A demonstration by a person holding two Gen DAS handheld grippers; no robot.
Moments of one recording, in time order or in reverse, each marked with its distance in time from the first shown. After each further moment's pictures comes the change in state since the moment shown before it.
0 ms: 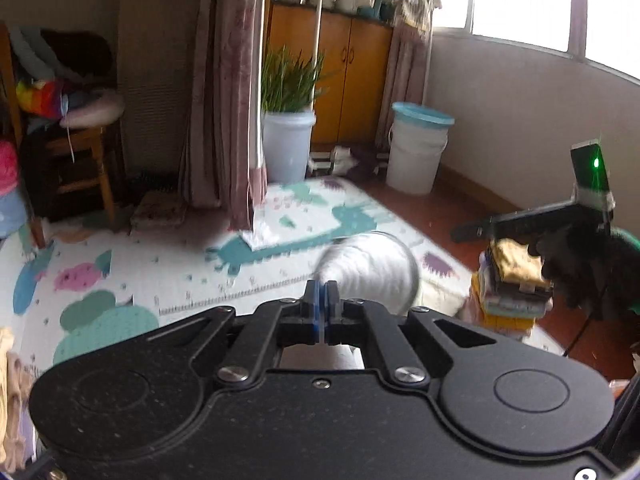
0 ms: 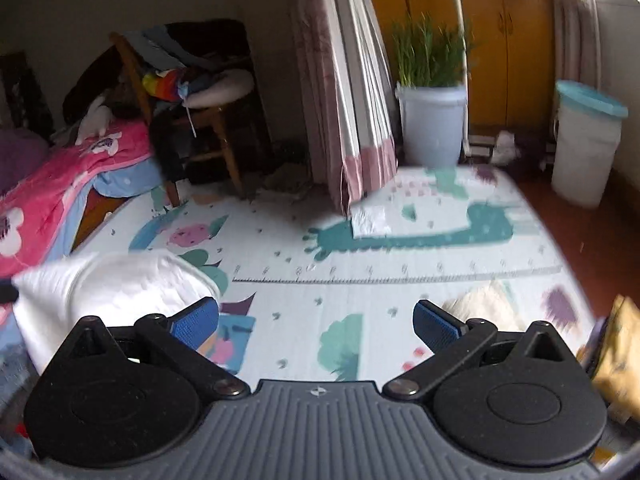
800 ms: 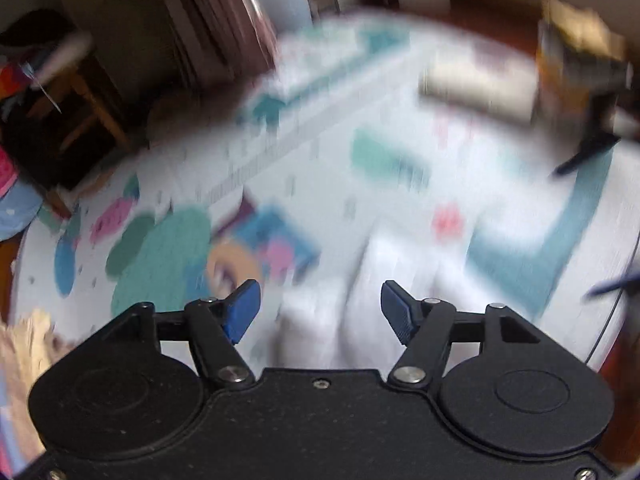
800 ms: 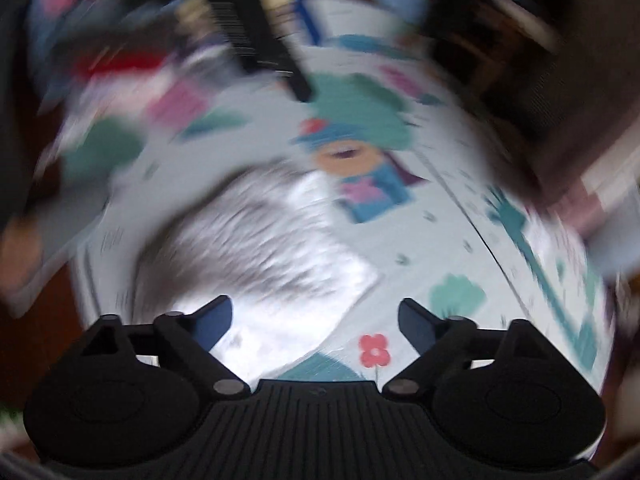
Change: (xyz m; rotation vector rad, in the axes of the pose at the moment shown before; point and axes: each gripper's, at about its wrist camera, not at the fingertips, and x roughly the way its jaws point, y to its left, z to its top) left arm 0.118 0.074 -0.148 0.370 0.492 0.186; right arm 0.074 0.193 -0.227 -1.067 0.341 0.261
